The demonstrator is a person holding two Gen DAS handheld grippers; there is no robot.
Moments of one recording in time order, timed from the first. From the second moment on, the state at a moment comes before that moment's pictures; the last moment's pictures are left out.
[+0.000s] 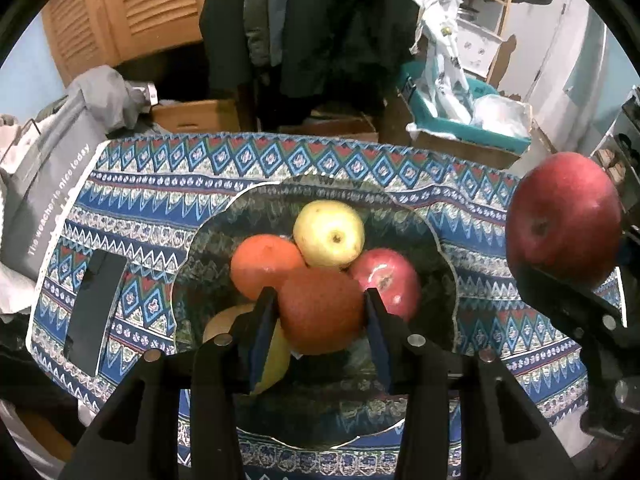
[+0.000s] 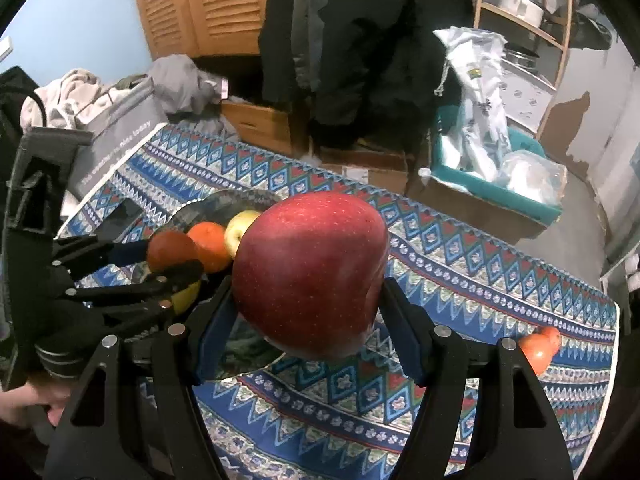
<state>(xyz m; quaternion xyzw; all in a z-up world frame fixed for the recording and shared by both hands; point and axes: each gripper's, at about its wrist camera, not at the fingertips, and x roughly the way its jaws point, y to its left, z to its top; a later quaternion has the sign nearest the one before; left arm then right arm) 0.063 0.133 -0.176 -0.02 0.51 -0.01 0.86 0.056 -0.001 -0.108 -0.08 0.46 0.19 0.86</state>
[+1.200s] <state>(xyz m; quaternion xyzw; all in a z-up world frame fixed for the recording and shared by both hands) 0.030 0.202 -0.173 -0.04 0.52 0.06 0.85 0.044 0.077 -0.171 -0.12 0.52 0.27 0.80</state>
